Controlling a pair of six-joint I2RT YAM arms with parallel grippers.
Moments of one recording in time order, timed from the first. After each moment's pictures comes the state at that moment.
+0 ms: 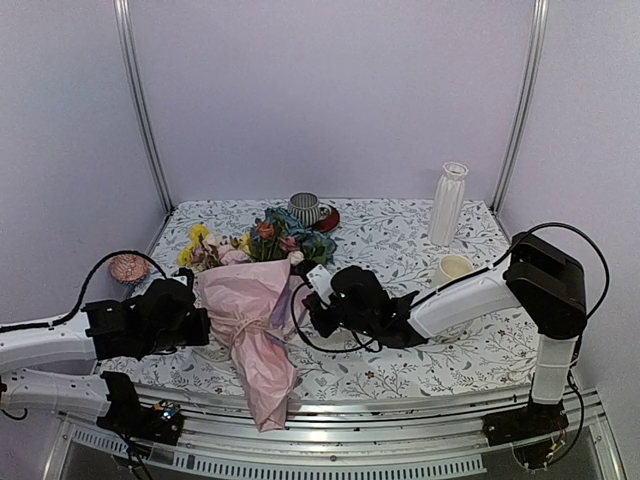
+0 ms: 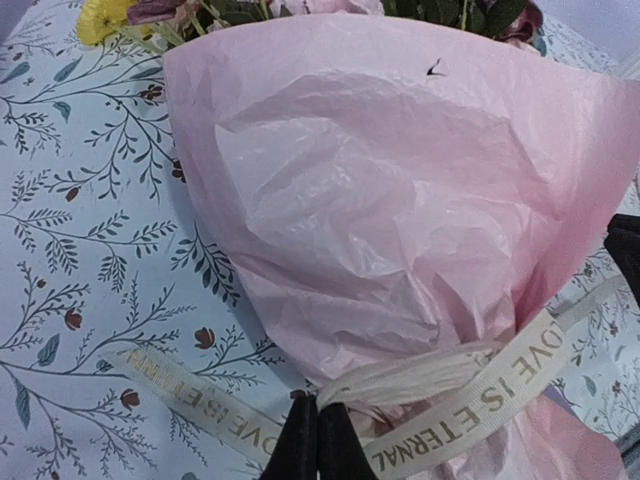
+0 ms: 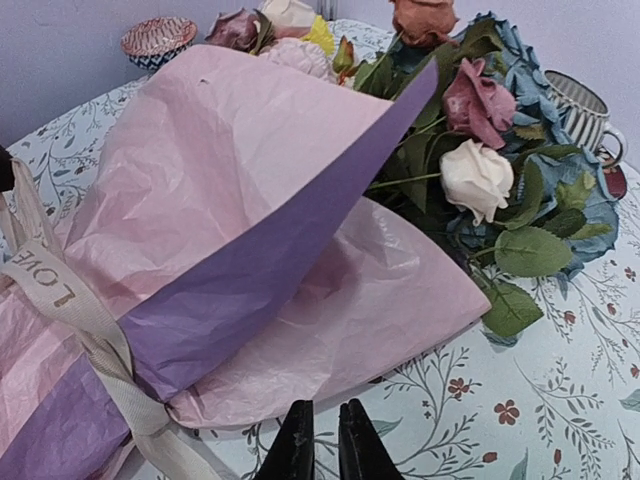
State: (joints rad) left arm -0.88 0.87 0.47 -0.47 -0.44 -0.80; right arm 1.09 1.97 1.07 0.44 0.23 0.08
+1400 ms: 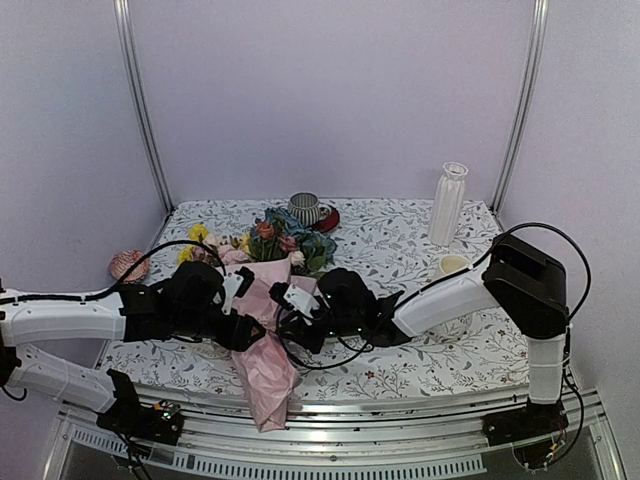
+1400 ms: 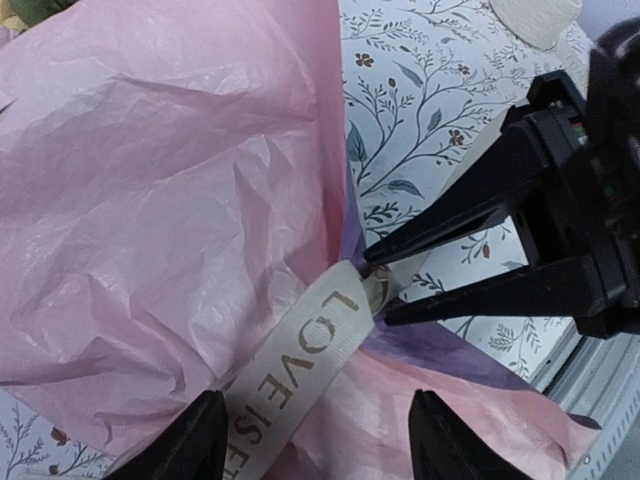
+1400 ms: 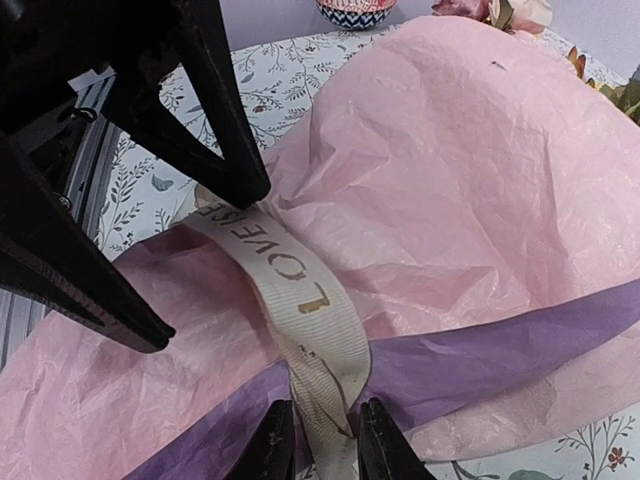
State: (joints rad) left arm -0.89 1.14 0.59 -0.27 -0.05 -0.39; right arm 1.09 2.05 1.15 0.41 -0.20 -0.04
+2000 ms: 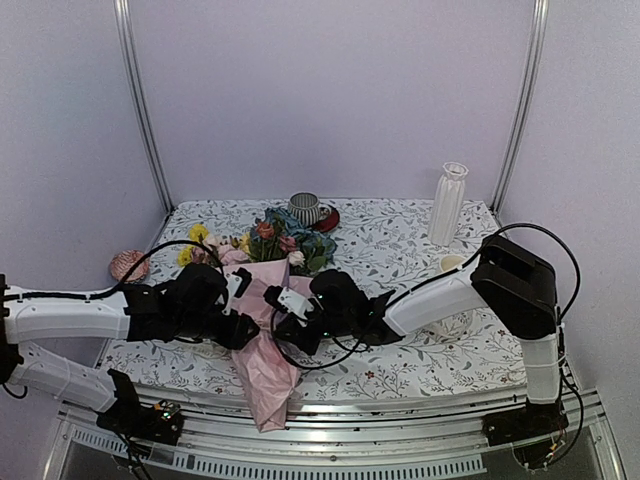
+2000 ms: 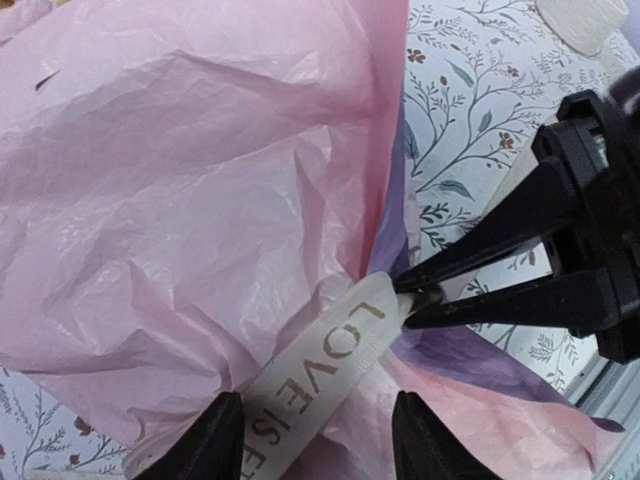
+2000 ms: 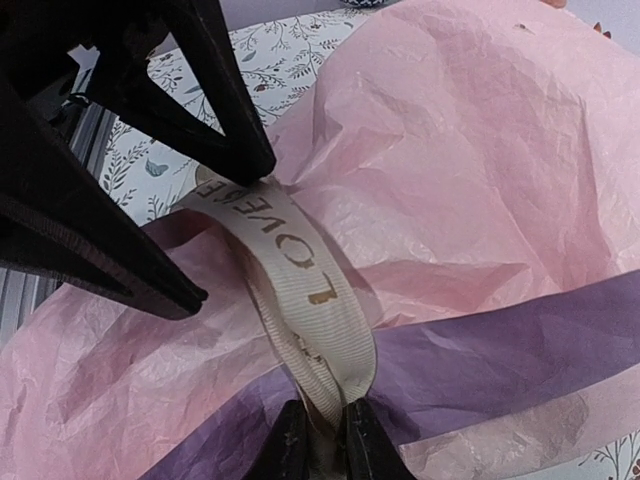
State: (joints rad) left arm -0.89 1.17 0.59 -0.28 -0.13 -0.40; right arm 1.09 2.12 1.22 0.36 -0.22 -0.04
